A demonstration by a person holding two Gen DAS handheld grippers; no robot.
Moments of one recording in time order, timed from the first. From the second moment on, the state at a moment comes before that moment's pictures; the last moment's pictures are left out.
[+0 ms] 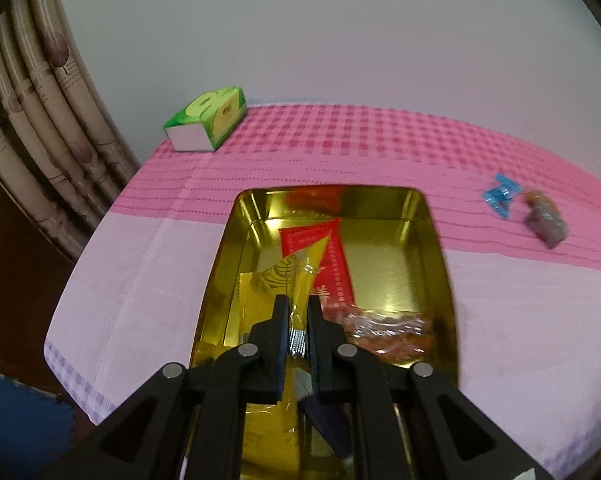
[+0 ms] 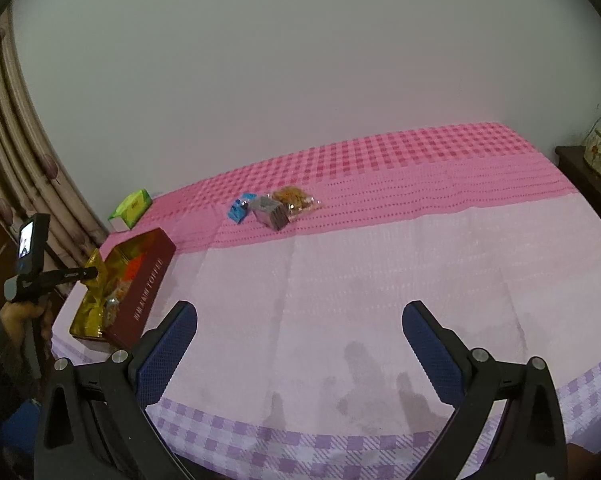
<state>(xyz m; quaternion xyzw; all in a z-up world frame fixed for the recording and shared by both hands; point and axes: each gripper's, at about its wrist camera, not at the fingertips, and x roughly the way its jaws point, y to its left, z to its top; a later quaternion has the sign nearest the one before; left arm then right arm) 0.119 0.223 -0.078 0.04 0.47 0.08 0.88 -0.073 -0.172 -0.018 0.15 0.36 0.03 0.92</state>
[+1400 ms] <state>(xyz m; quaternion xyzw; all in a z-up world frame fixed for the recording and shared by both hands) -0.084 0.360 -0.029 -0.17 0.32 0.12 0.93 -0.025 -0.131 -0.089 0.02 0.45 0.04 0.89</state>
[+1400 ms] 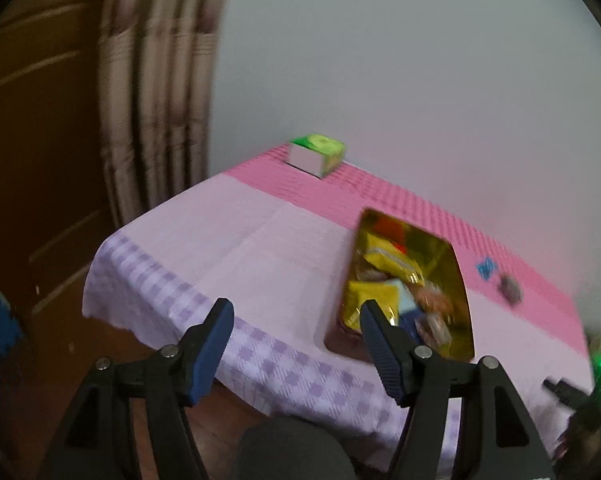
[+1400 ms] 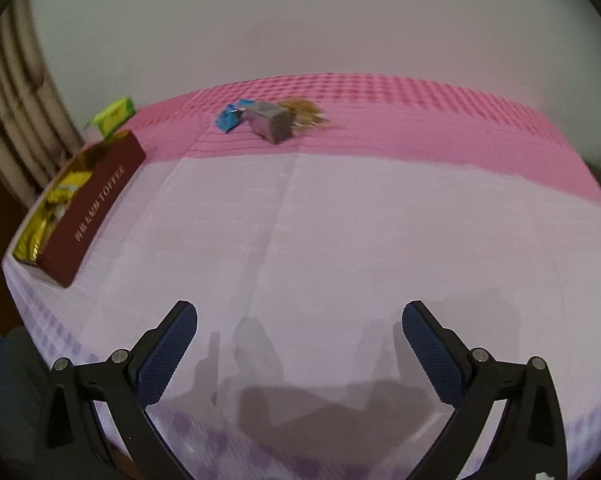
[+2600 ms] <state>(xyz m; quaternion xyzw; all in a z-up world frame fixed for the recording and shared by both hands) -0.069 0.339 -0.038 -0.13 0.35 0.06 0.93 0.185 -0.062 -0.102 -0.15 0.49 0.05 0.86</state>
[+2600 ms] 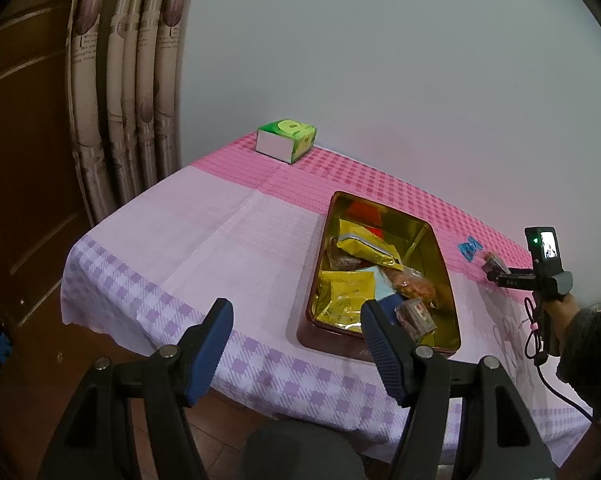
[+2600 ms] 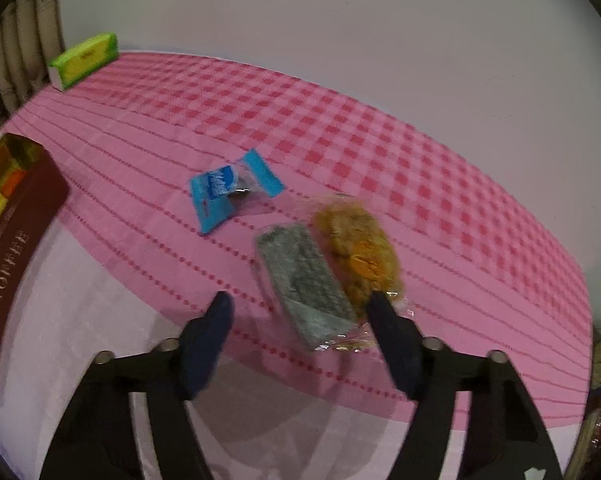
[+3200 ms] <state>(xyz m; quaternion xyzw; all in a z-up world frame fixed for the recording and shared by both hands) -0.078 0.328 -0.029 -0.11 0.33 0.06 0.93 0.089 -0.098 -0.051 -0.10 0.46 0.03 0.88</state>
